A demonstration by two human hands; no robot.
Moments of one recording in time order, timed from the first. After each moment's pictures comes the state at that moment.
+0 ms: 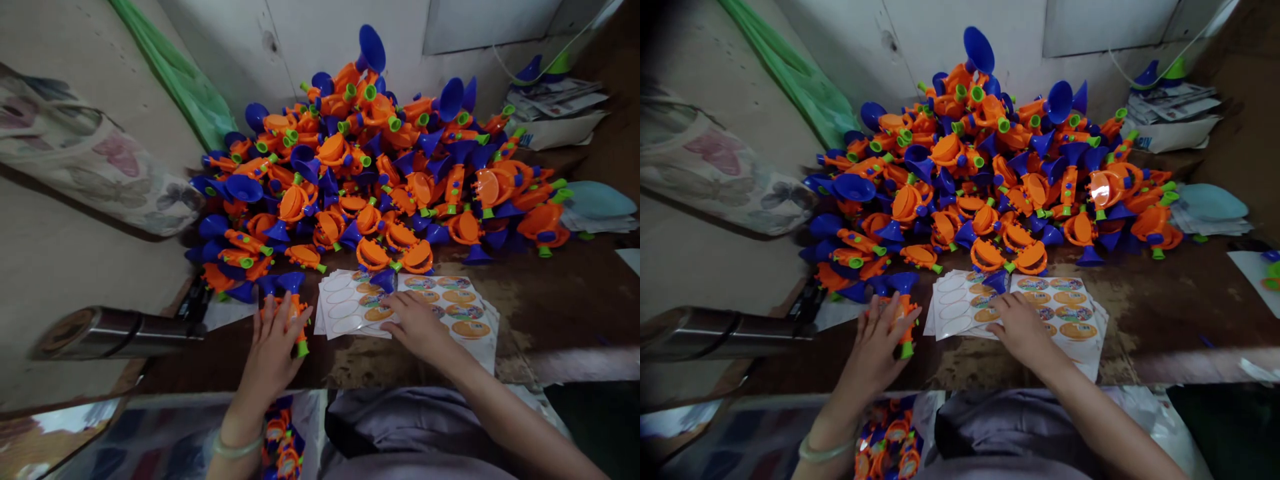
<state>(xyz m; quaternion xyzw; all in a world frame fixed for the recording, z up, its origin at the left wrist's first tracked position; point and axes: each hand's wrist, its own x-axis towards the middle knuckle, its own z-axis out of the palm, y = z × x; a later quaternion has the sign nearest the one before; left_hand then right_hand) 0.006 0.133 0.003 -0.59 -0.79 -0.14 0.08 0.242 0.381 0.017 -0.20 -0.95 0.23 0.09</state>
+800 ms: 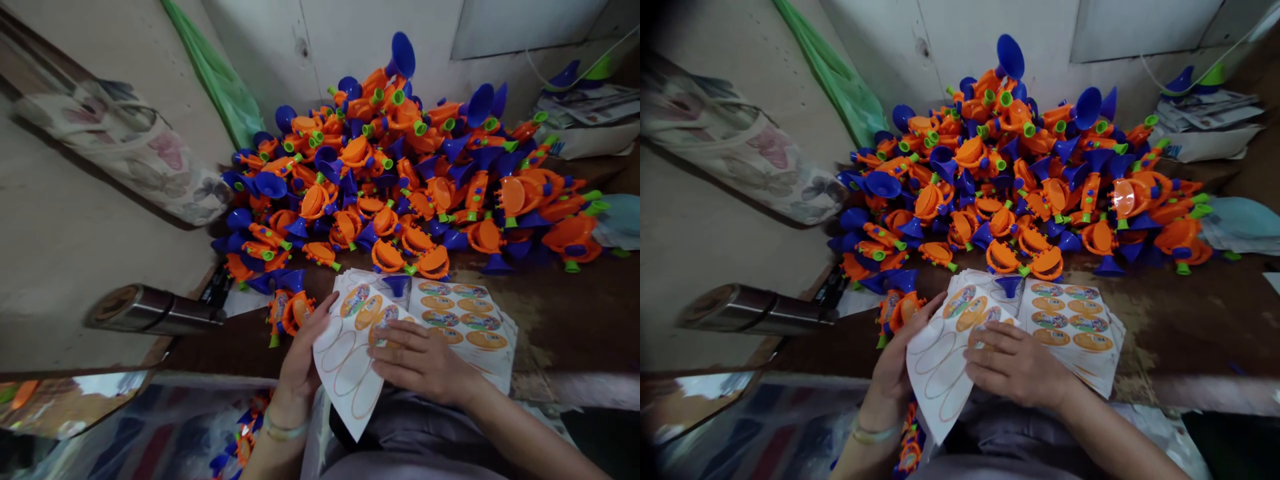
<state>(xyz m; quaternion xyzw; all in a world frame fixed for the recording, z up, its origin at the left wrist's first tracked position) 0.074 0.189 0.056 0.00 -0.50 -0.72 -0.48 0.250 0.359 0.042 0.17 -0.91 0.18 0.33</state>
